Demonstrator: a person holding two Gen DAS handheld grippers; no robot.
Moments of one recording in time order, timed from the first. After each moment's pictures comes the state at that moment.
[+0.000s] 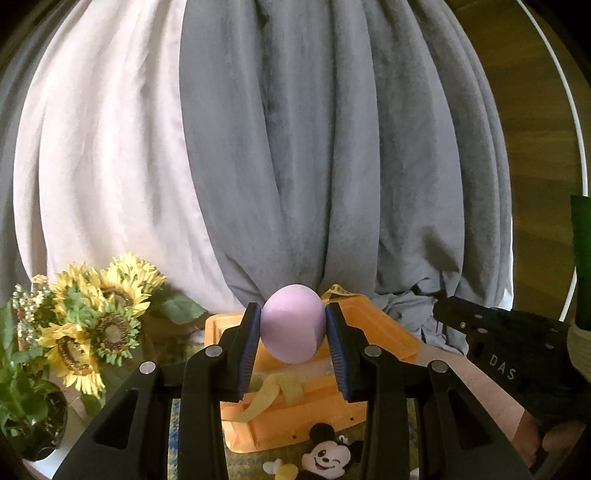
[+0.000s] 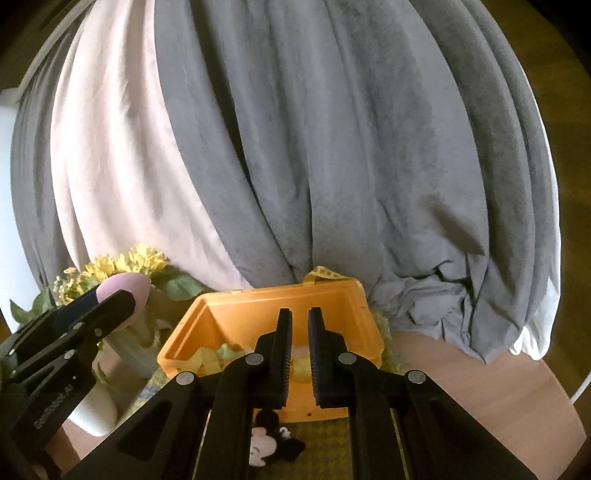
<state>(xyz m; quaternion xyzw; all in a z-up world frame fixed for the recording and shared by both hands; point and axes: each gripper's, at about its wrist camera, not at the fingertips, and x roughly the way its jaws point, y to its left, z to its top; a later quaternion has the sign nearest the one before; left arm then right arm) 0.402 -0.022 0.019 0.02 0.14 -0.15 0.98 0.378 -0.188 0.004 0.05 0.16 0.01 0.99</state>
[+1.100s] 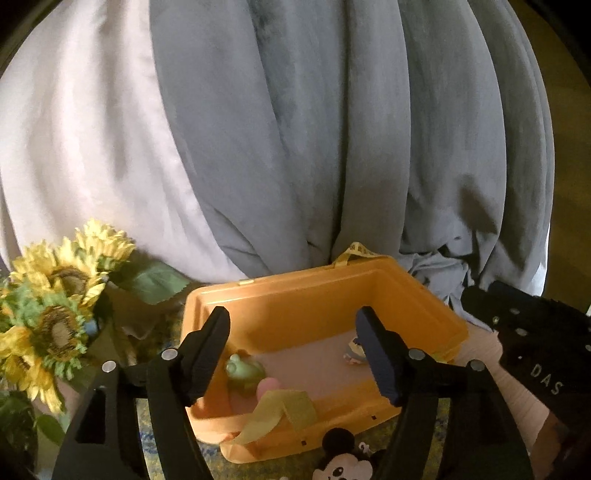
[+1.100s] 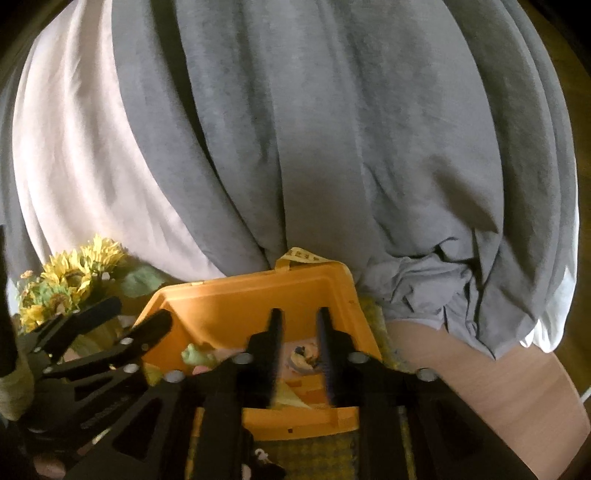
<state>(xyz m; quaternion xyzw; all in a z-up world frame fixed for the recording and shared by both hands) 0.488 -0.048 -0.015 0.04 0.24 -0.13 0.96 0.439 -0.204 -0.019 0.07 0.21 -0.03 0.97</state>
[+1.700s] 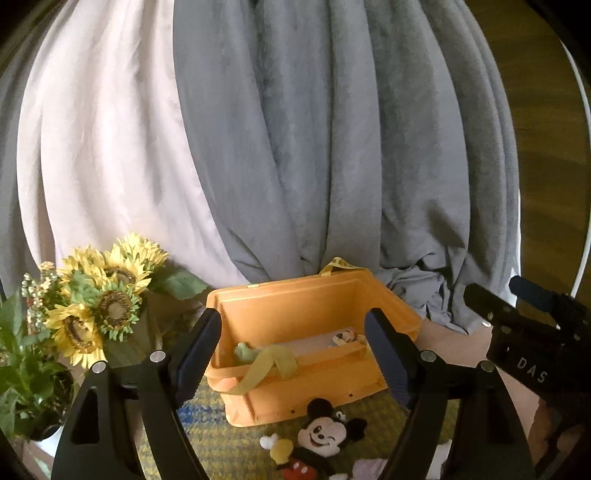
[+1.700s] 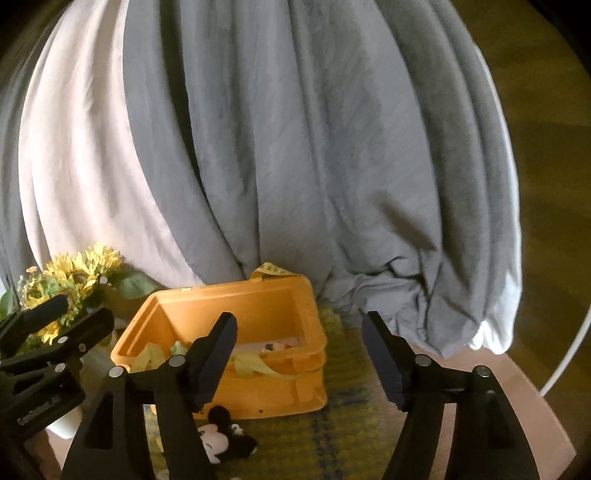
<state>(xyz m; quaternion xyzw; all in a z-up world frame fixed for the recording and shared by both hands) 0.385 -0.041 0.017 0.04 0.19 -0.12 0.97 0.353 -0.218 0.002 0.04 0.16 -0.08 0.98</state>
